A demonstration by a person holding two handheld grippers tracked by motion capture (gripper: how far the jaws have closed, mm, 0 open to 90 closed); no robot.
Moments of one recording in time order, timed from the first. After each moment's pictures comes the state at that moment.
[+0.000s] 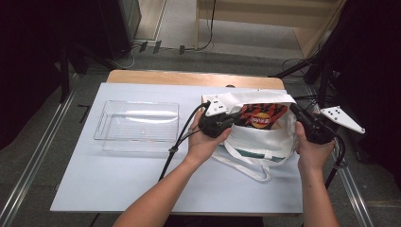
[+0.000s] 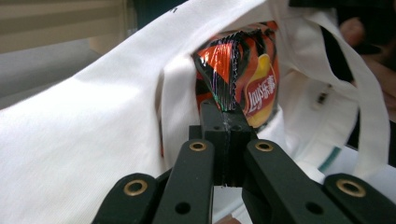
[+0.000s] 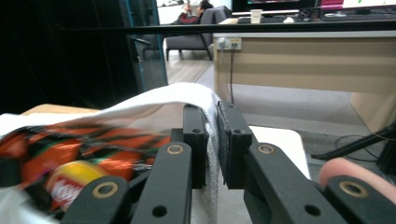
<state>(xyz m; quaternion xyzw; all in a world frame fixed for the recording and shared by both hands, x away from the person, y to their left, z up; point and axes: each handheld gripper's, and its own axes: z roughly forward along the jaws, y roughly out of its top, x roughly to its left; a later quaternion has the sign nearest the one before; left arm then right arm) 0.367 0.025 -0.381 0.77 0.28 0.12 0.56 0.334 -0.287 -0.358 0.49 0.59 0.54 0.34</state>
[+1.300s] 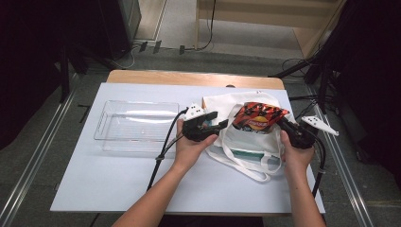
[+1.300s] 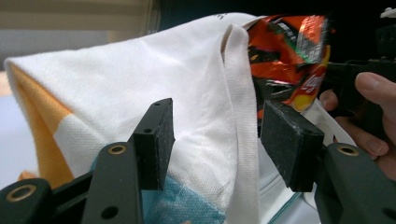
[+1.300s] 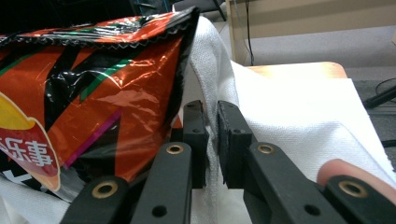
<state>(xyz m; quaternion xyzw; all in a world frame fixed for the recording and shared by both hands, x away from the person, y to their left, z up) 0.367 0.065 -0.413 0.72 0.36 0.11 0.58 0.354 -0.277 -0.428 0.54 0.60 0.54 0.25</state>
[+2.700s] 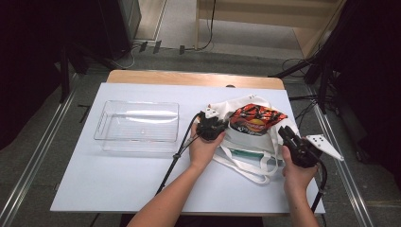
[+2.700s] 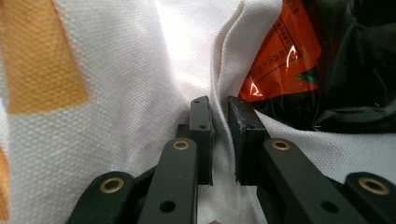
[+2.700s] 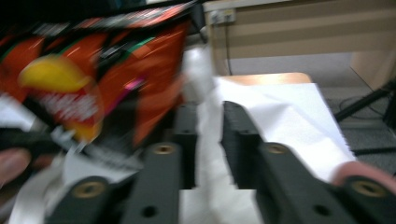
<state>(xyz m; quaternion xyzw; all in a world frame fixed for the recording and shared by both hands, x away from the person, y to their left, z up) 0.403 0.019 -0.469 0.75 0.45 0.12 0.48 0.299 -0.269 -0.436 0.53 0.58 0.54 0.31</state>
